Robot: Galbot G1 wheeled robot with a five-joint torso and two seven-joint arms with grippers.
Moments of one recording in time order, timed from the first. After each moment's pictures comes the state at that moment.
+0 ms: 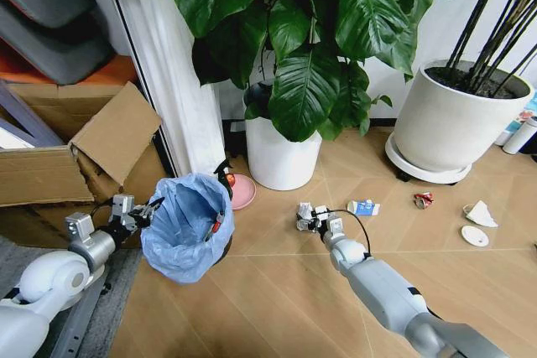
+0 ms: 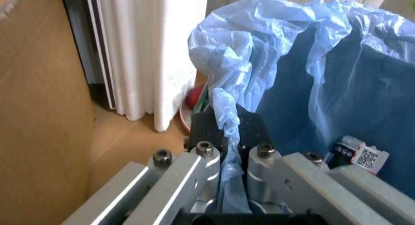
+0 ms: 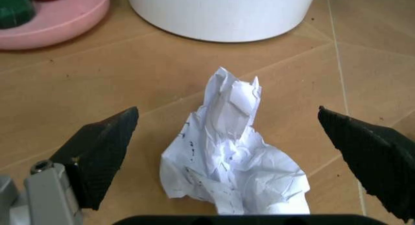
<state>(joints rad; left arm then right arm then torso) 1.27 -0.64 -0.46 -1.78 -0.98 0.18 0.14 -0.63 1.29 -0.13 0.78 0.48 0.06 0.01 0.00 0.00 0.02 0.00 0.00</state>
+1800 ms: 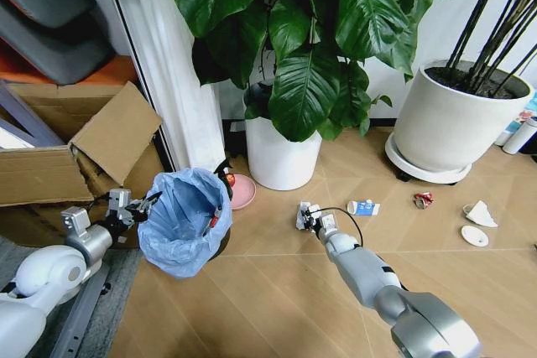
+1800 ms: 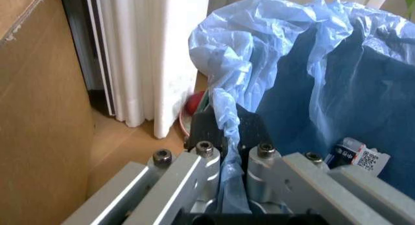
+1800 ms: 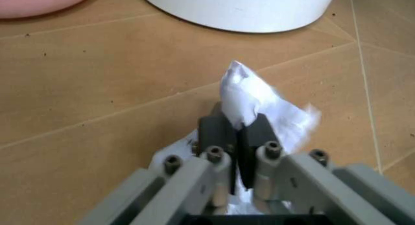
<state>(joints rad) 1.25 -0.64 -0.46 -1.76 -0.99 0.18 0.16 -0.50 1.44 0.01 0.42 0.24 0.17 -0.11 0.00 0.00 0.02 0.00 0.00</state>
